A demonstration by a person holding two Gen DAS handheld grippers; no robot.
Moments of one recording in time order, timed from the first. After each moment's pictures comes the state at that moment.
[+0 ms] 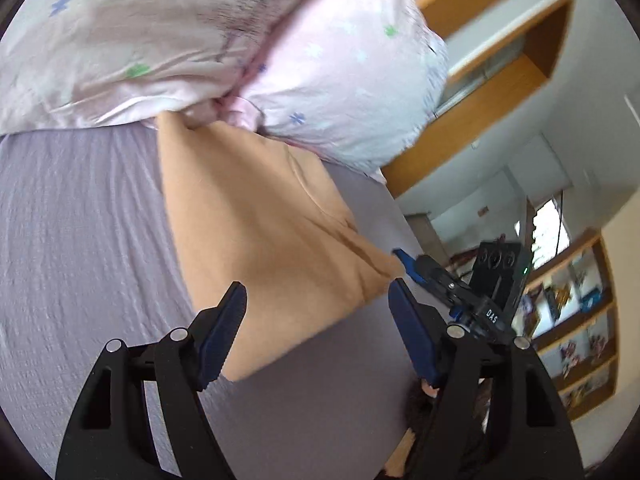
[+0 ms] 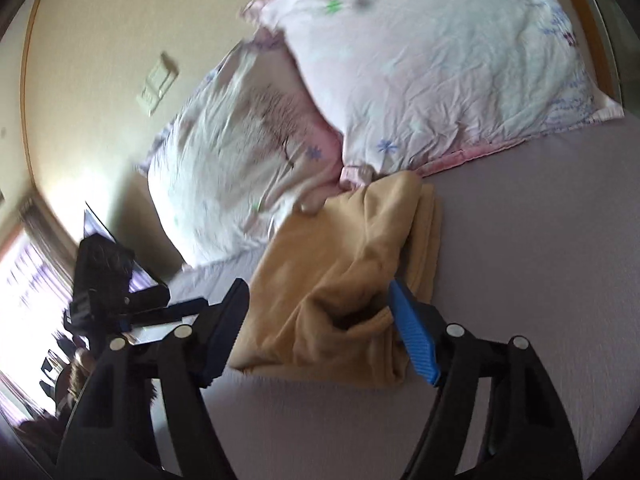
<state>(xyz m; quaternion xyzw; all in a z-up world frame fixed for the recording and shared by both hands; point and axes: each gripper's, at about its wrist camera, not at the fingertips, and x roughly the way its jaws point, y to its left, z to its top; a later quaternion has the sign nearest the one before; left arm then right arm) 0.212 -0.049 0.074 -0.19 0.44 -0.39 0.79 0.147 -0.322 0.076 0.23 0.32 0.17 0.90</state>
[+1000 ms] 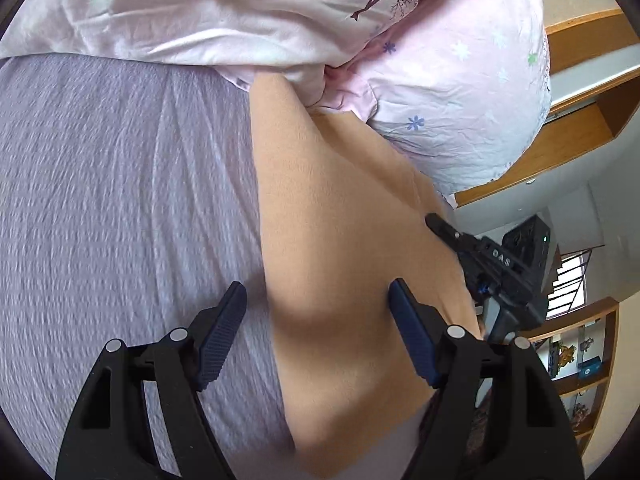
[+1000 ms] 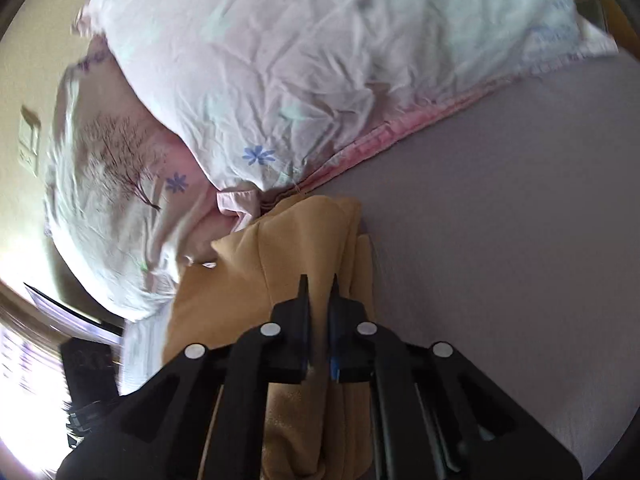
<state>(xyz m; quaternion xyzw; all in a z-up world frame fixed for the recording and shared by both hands) 0.296 -0.032 -0.004 -0.26 0.52 -0.29 0.76 0.275 -0.372 0.023 0.34 0.42 0.06 0.84</state>
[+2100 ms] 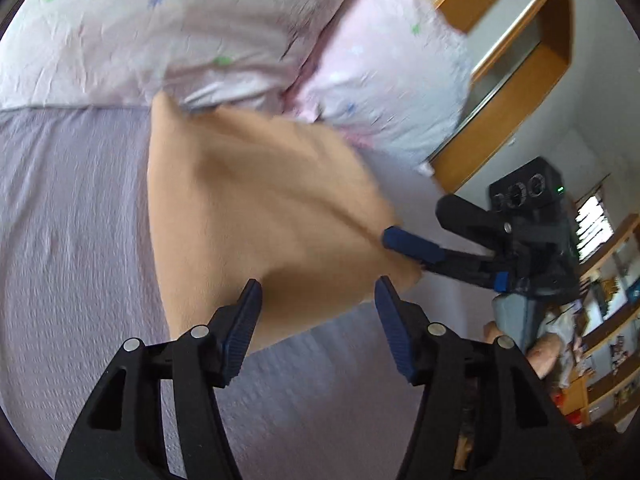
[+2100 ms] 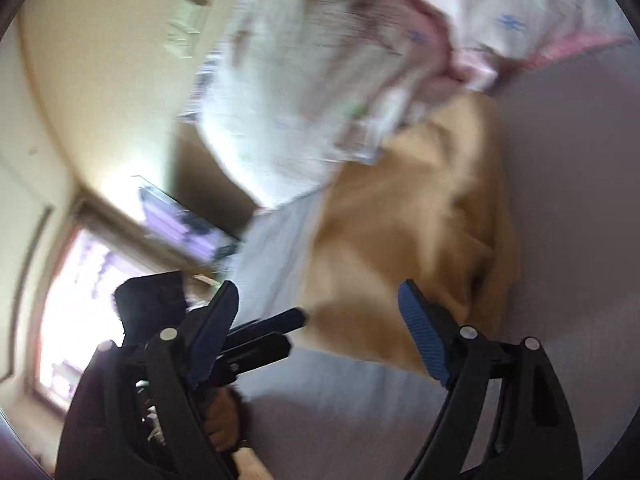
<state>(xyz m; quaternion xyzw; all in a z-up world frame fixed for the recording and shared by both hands) 0.162 -0.006 0.035 -0.14 0.44 -0.29 0.84 0.174 -0.215 0.057 0.32 0.43 0.26 0.81</state>
